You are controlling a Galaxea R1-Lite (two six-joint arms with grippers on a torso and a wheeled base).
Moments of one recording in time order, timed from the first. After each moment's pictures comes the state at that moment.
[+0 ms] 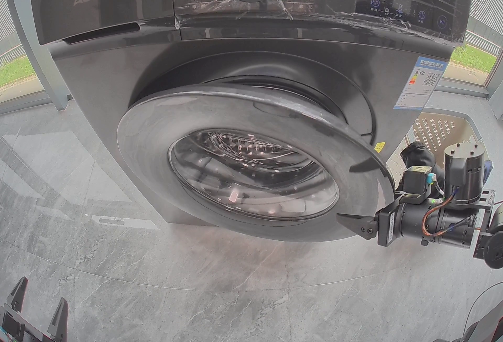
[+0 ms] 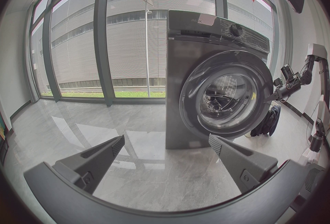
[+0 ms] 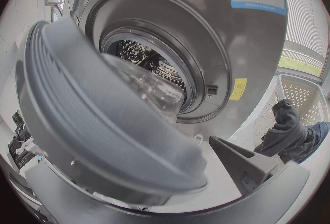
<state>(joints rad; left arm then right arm) 0.00 0.02 -0.02 0.00 -0.01 -0.01 0.54 1.52 -0.55 -0.57 0.06 0.11</state>
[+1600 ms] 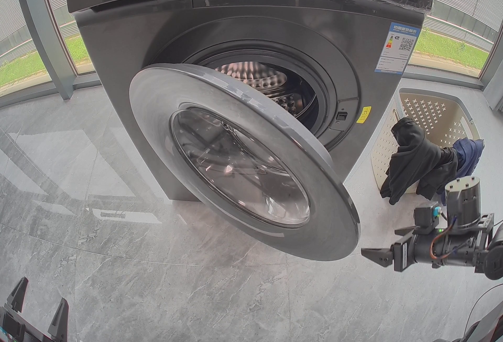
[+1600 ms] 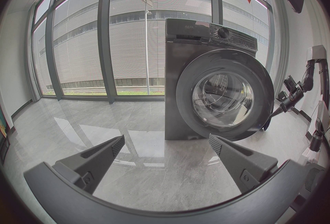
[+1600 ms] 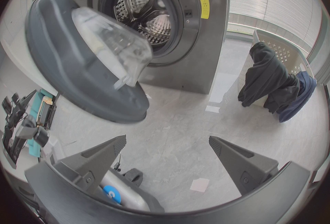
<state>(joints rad) 0.00 0.02 -0.02 0.00 -0.01 -0.01 0.42 1.52 -0.36 -0.53 0.04 0.08</state>
